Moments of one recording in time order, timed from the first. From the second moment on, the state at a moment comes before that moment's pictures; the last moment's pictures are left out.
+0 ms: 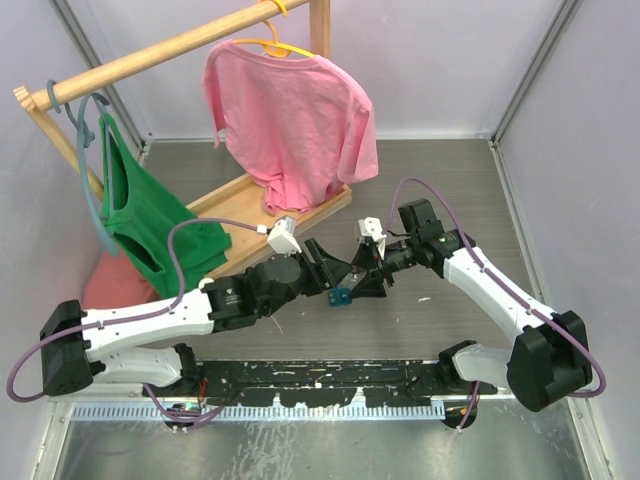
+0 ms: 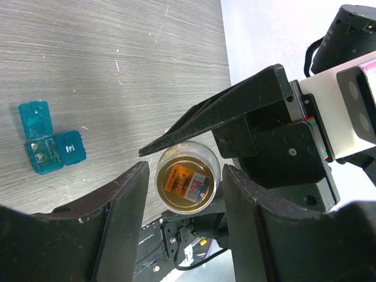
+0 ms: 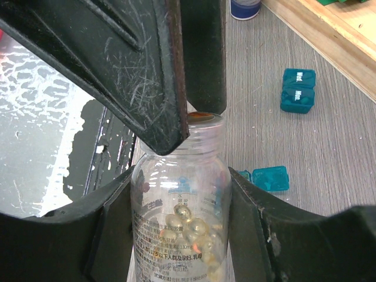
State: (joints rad) left arm -1.18 1.17 0.84 -0.03 -0.42 -1.15; right arm 0.40 1.21 0.86 -0.58 -1.17 -0.73
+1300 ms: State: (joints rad) left arm -1.00 1.18 0.65 0.45 0.18 -0.39; right arm 0.40 1.21 0.86 -0.61 -1.16 -0.75
